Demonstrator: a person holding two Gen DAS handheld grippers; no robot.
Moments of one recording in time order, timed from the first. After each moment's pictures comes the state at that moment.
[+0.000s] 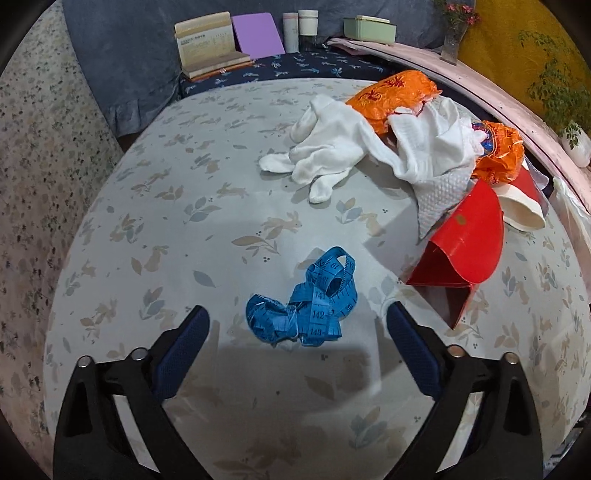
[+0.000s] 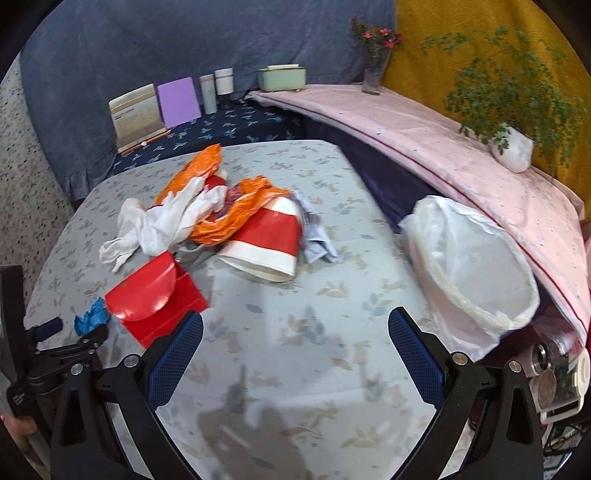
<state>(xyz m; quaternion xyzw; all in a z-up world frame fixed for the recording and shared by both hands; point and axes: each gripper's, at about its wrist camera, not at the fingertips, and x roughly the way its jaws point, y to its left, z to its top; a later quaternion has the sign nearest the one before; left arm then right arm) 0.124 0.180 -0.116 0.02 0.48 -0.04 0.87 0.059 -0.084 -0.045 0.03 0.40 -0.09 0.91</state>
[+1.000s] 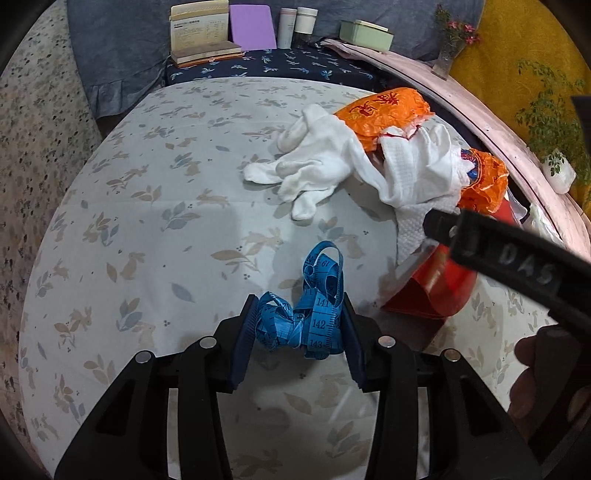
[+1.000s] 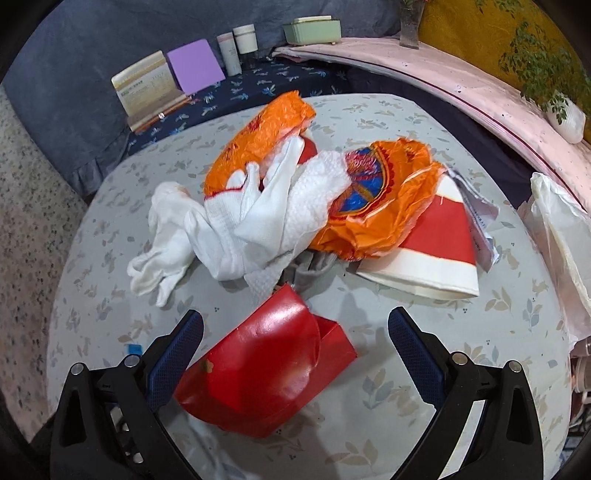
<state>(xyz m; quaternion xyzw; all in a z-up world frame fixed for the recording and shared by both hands) 0.137 0.190 -0.104 -0.04 0.49 -0.08 0.87 0.165 0.014 -0.098 0.09 0.48 -0.06 0.87</state>
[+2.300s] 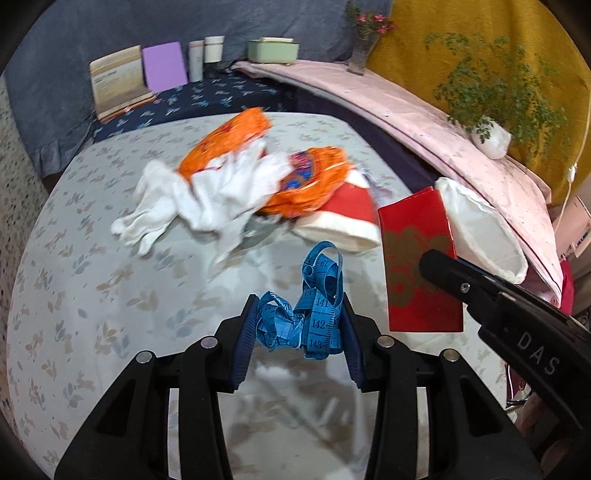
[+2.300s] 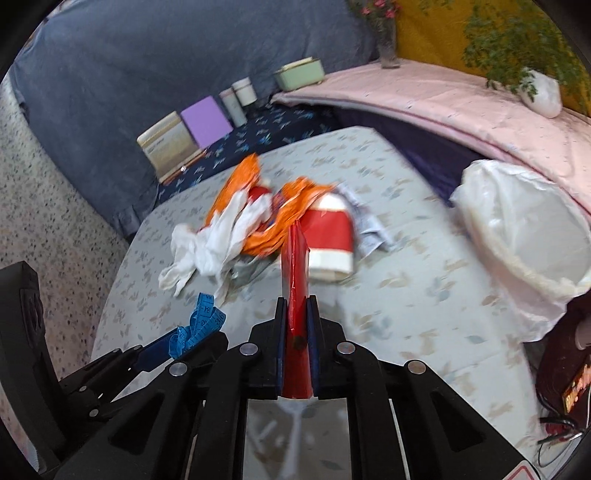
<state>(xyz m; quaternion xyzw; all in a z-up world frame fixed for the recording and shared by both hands) 0.089 0.055 -0.047 0.01 0.45 -0.19 0.87 0.052 -0.101 -0.041 0.17 0.39 -0.01 0.91</state>
